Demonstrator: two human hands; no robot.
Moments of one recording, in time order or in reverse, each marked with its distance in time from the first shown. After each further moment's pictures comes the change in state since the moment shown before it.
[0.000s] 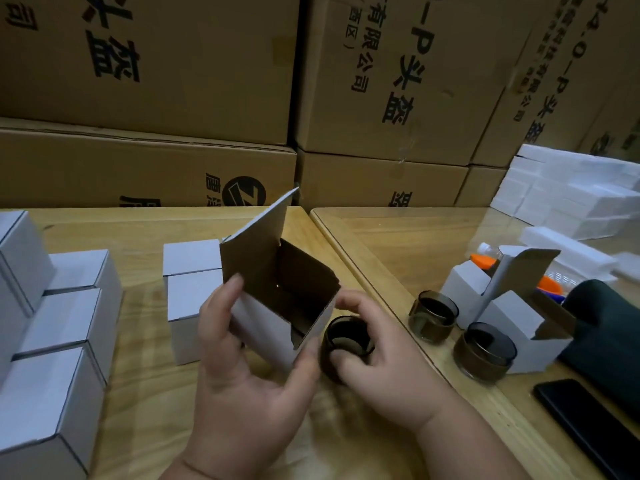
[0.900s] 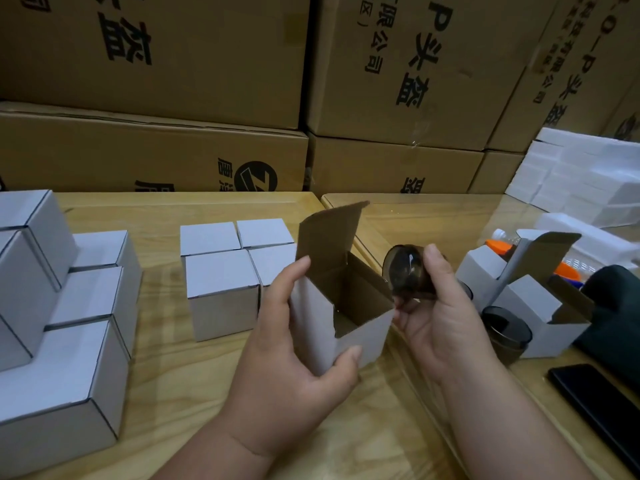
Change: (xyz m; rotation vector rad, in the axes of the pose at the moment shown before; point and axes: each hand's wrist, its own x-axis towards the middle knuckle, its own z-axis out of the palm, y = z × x) left_hand -0.007 0.012 -0.001 -0.076 -0.312 -0.272; right_hand 0.011 0.003 -0.016 0.958 0.549 0.296
